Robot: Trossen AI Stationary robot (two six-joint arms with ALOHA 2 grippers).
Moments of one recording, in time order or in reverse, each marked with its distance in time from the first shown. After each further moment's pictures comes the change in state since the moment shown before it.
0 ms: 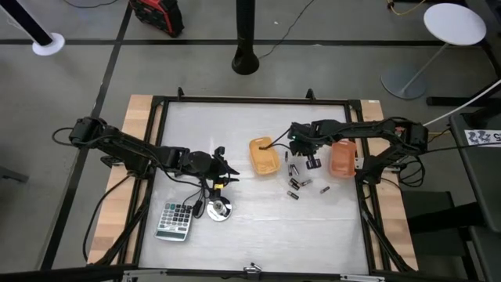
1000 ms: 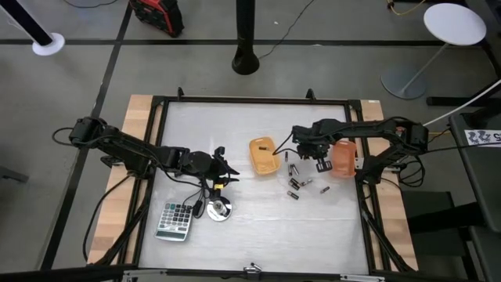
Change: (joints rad) left arm 0.000 0.000 0.000 0.000 0.000 0.001; right arm 0.000 -0.002 0.025 -0.285 -0.011 0.031
